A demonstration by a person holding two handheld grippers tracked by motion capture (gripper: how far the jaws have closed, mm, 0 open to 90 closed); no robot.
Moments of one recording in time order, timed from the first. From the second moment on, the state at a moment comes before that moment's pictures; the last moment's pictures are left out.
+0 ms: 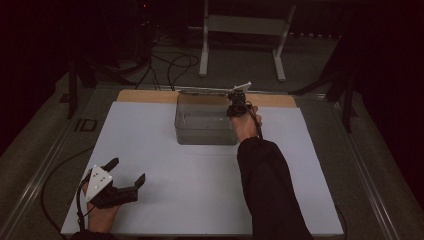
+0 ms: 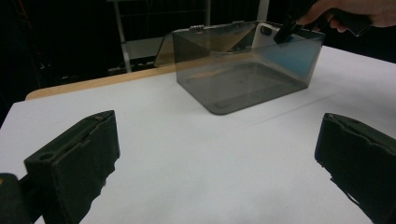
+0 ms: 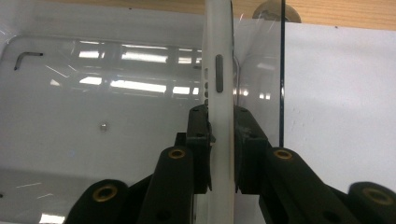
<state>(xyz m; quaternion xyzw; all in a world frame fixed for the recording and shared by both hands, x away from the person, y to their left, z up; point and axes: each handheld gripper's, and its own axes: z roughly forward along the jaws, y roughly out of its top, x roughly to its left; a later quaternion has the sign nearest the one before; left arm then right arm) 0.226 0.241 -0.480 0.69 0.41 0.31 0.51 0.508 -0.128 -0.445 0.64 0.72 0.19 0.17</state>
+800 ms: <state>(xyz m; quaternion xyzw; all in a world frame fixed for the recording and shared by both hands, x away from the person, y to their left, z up) 0.226 0.241 -0.480 0.69 0.41 0.31 0.51 0.507 -0.124 -0.446 0.63 0.73 0.18 0.18</state>
